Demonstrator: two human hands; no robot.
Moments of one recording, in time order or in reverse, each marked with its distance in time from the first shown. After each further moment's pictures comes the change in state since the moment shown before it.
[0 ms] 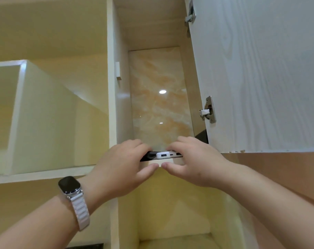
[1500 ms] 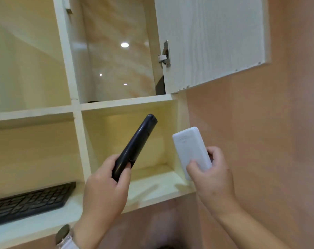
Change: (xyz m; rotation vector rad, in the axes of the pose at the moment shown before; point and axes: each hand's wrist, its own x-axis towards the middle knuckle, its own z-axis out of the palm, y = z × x) left_hand -0.149 0.115 0.057 -0.764 0.165 -0.545; right_hand -0.212 -0.026 0.049 0.690 0.540 0.800
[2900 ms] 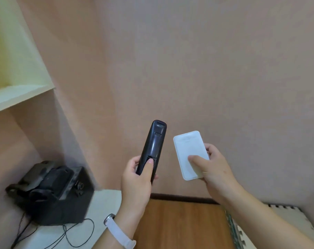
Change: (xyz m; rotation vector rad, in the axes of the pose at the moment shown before) left_hand -0.312 0.021 -0.056 -1.083 -1.205 -0.553; right_hand -0.428 -0.110 -0.096 -0.248 0.807 0.622
